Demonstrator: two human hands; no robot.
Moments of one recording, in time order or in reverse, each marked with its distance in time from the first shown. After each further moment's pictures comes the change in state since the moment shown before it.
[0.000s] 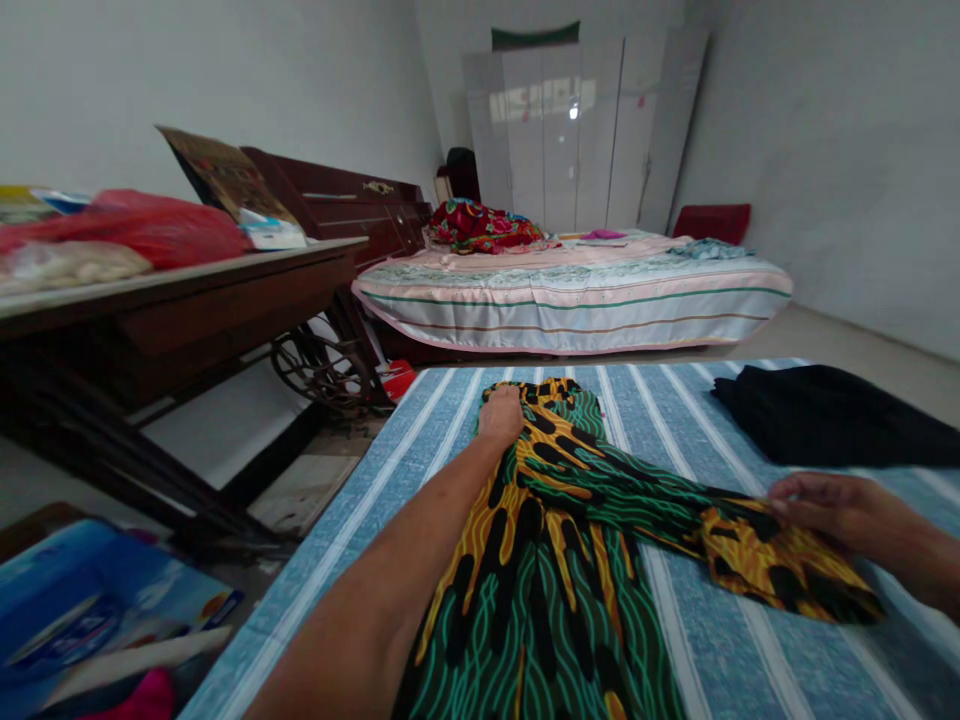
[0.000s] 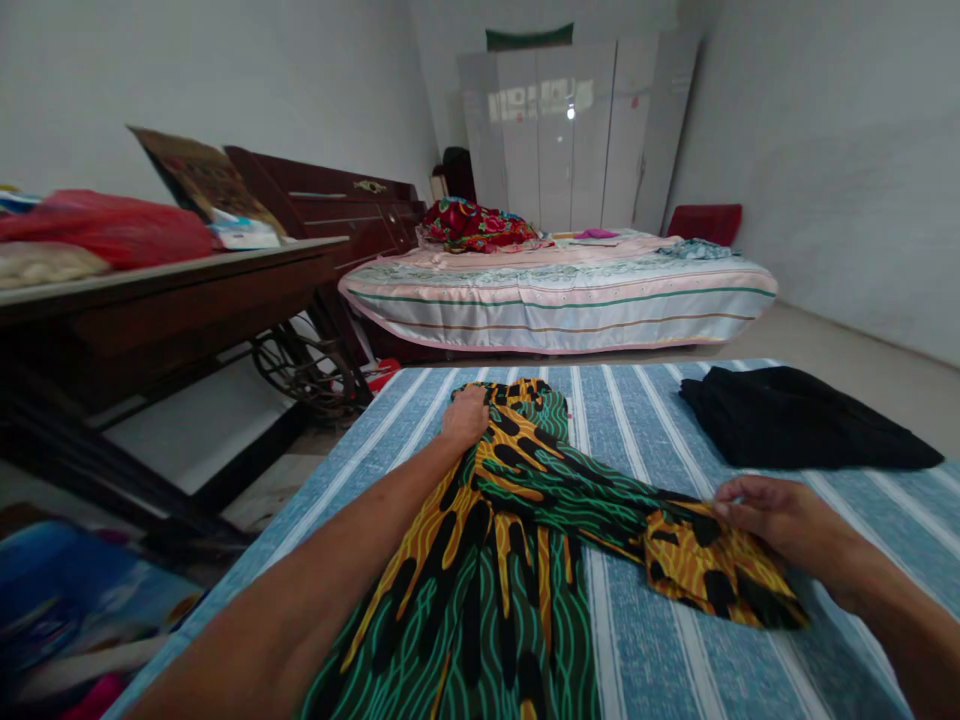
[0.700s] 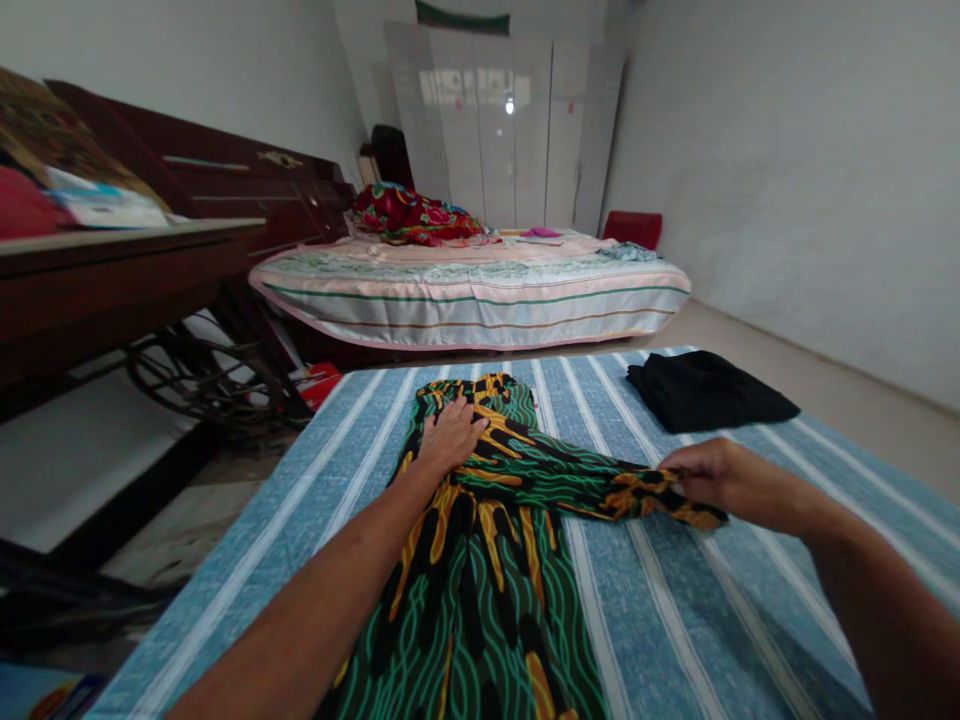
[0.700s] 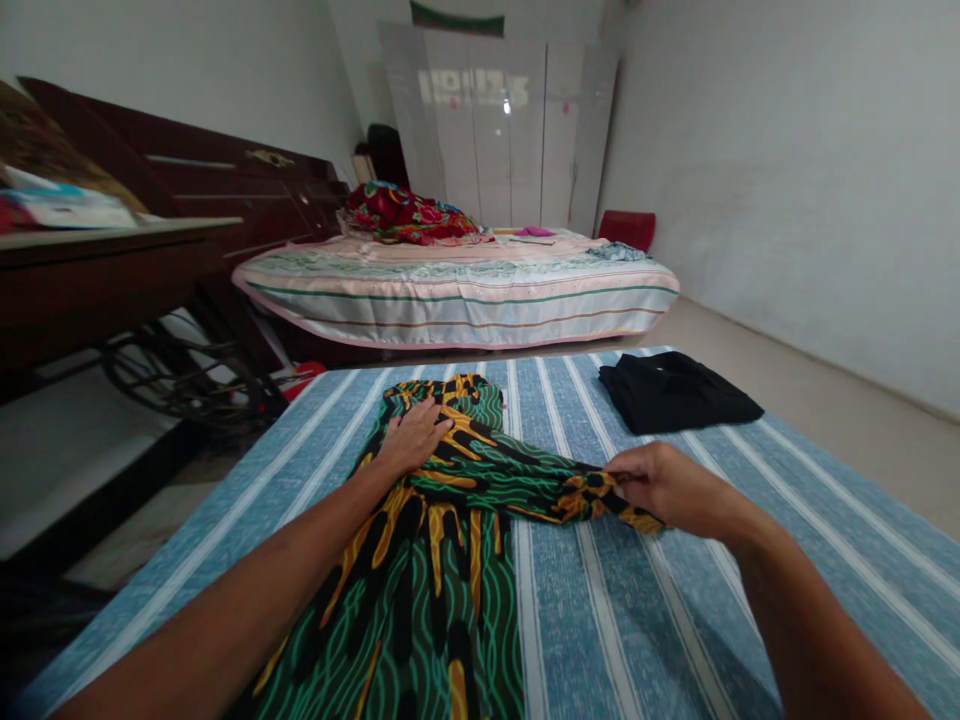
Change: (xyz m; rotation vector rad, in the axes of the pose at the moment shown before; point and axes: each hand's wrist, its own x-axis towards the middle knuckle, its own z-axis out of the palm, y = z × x) left_hand -0.018 0.010 0.017 -0.013 -0.117 0.167; right_hand -0.038 -0.057 -0.011 -0.353 -0.314 -0.356
